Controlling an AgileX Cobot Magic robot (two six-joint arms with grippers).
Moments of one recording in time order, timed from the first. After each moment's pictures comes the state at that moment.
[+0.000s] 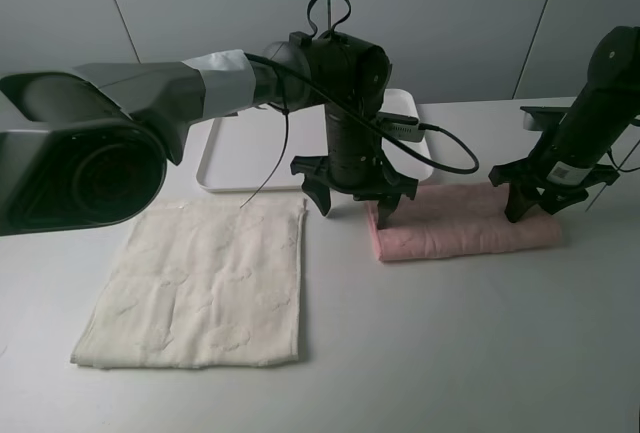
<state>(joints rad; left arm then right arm) -0.77 2.59 -2.23 0.00 1.22 -0.43 -0.04 2.05 -1.14 0.16 0.75 -0.22</state>
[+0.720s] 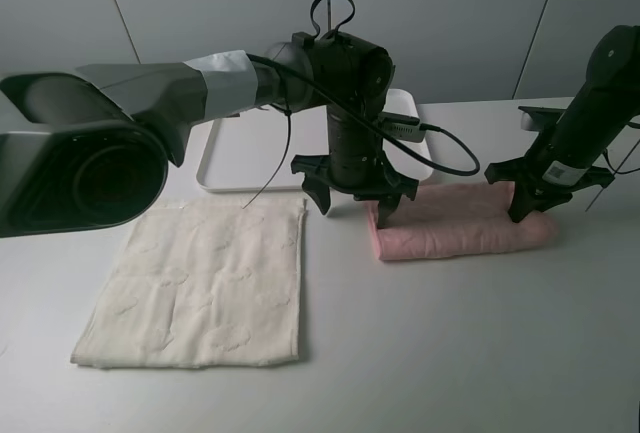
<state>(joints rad) -0.78 2.59 -2.23 0.03 1.22 -0.44 -0.04 2.06 -1.14 0.20 0.76 -0.22</state>
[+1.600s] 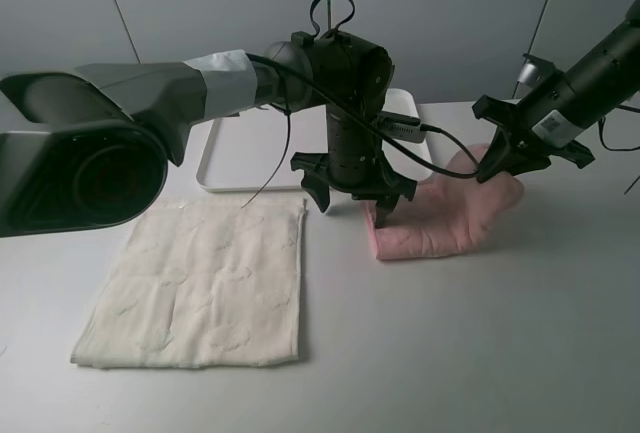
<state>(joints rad) -0.78 2.59 -2.23 0.04 1.22 -0.40 -0.04 1.89 -1.13 0.62 0.95 -0.37</state>
